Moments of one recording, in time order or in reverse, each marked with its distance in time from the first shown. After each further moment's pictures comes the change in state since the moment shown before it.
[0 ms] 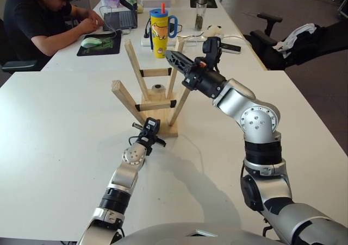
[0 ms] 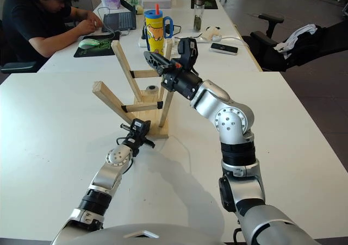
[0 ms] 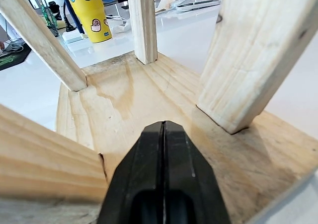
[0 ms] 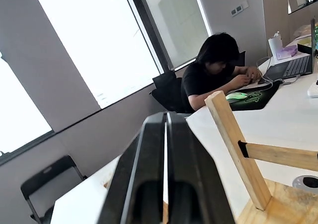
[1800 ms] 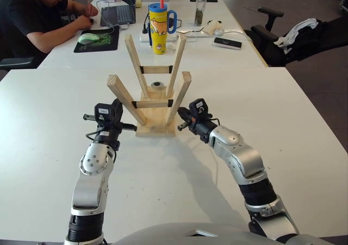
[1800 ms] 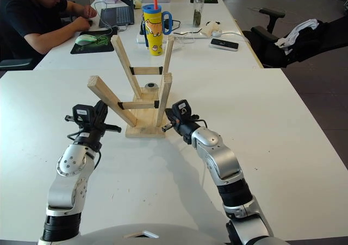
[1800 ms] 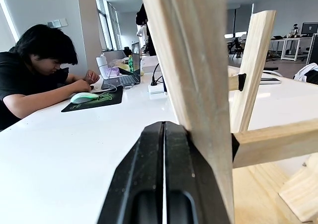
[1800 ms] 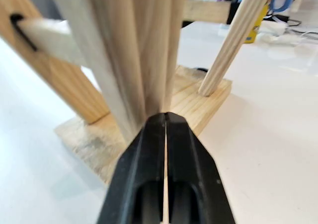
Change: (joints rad) left arm 0.218 0.094 0.242 -0.661 -0.174 0.176 0.091; right arm 0.396 -0.098 0.391 -0.096 -0.778 -0.118 0.096
